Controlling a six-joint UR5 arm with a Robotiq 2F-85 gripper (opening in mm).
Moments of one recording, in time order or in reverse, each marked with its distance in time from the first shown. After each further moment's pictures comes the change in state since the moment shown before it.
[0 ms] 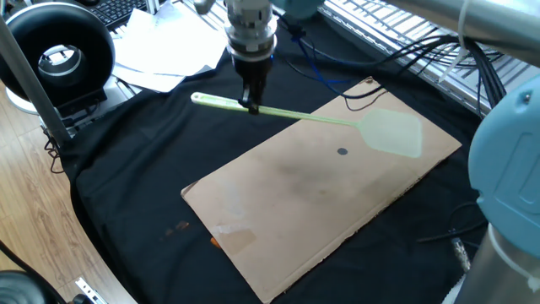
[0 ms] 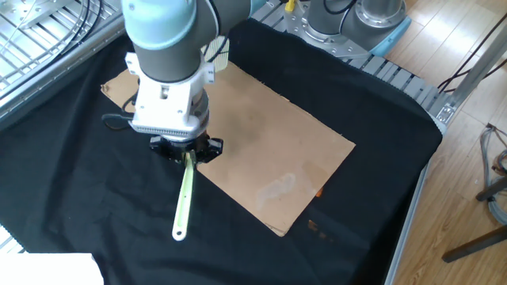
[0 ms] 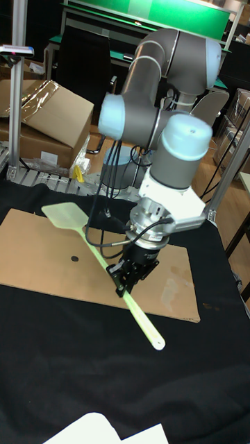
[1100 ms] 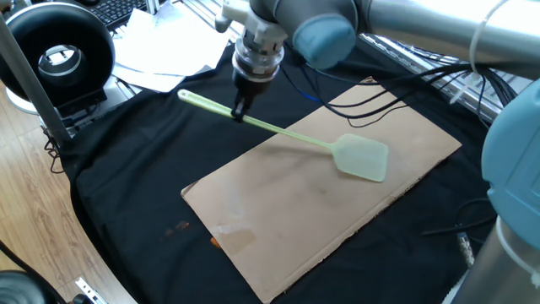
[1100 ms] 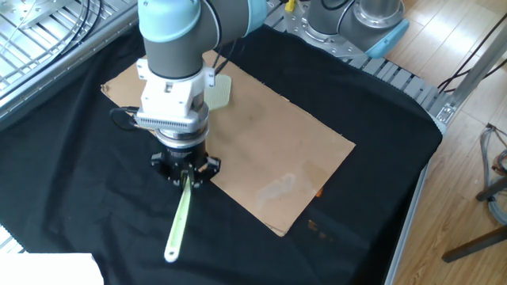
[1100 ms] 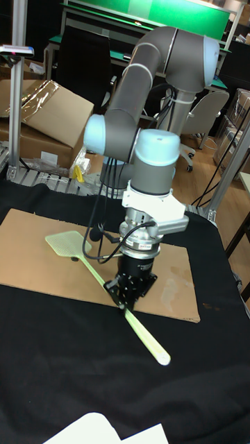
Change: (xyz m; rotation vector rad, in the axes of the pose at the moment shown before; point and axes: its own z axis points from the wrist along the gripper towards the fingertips) arm -0.051 0.001 0.029 -0.019 -0.298 0.050
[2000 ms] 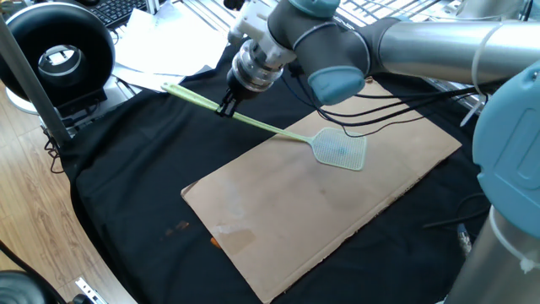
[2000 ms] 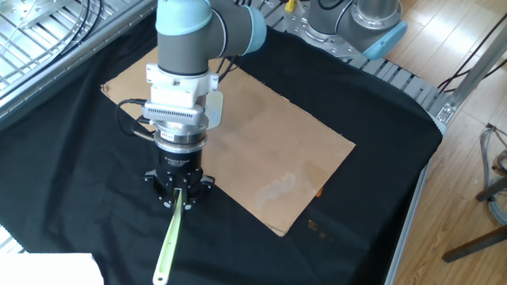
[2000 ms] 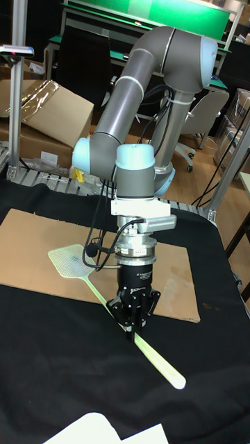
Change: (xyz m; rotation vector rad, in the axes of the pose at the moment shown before) arm -0.029 -0.011 0.020 0.040 -0.222 -0.030
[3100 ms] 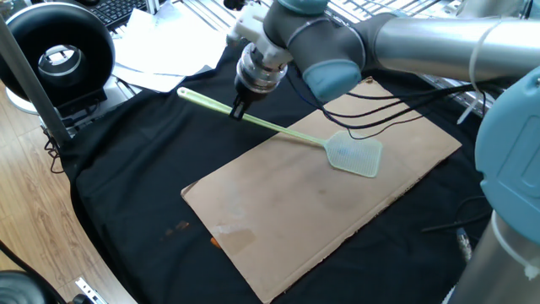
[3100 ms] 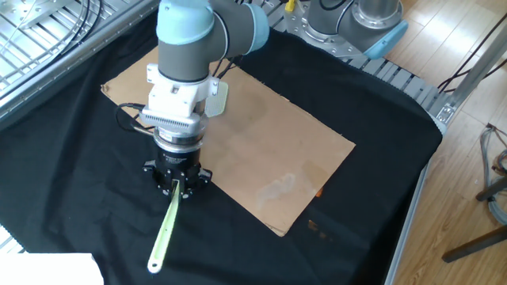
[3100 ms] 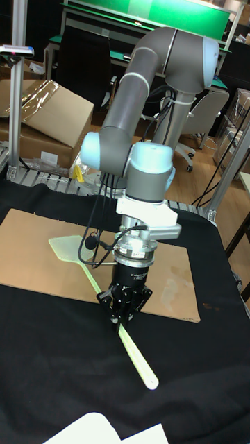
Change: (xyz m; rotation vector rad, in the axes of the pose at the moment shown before) arm 0.035 -0.012 -0.011 0.056 0.239 0.083
